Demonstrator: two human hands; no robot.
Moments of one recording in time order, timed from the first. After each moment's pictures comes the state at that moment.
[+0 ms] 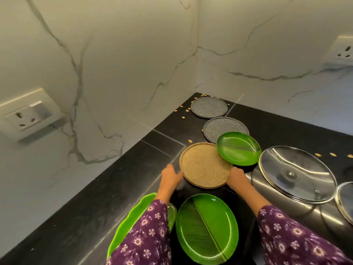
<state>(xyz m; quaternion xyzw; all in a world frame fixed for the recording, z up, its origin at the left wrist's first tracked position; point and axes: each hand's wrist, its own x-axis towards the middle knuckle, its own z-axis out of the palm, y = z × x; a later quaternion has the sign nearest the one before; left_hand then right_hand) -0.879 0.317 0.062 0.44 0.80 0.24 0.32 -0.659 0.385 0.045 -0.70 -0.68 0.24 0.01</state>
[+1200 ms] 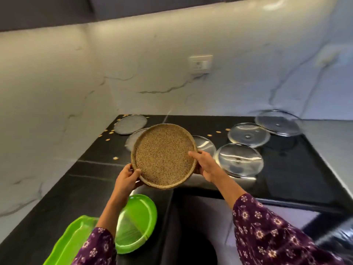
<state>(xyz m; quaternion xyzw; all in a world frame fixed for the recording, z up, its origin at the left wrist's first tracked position) -0.720 0.259 0.144 0.47 0.57 0.45 0.50 -0.464 0.278 0.144 -0.51 -0.34 0.63 0.49</state>
